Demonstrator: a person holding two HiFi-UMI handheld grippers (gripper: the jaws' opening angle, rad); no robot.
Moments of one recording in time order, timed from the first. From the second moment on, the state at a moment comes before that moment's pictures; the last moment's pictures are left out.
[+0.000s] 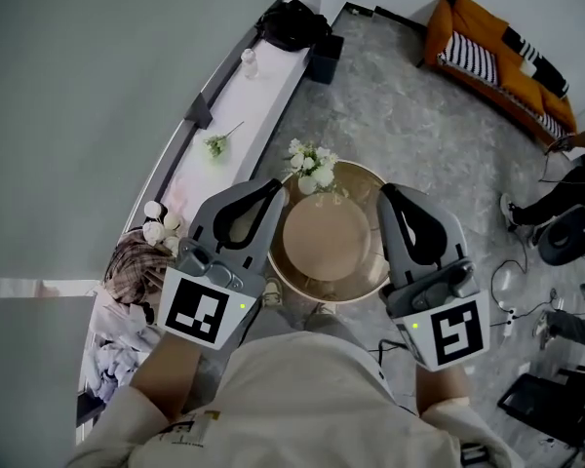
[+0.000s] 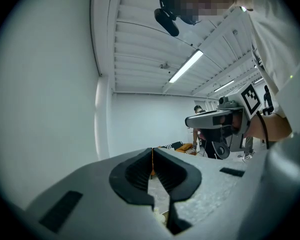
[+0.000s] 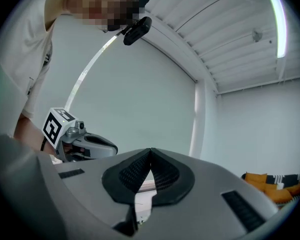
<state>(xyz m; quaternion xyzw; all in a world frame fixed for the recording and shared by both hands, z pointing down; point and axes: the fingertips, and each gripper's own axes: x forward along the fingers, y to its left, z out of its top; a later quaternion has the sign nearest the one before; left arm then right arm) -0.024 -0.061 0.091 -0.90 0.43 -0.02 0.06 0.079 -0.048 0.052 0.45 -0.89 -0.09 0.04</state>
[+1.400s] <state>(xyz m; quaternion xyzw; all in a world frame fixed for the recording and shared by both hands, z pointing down) -0.012 -0.032 0.083 -0.90 0.43 -0.04 0.06 0.092 -0.017 0.047 0.42 -0.90 -0.08 0.06</state>
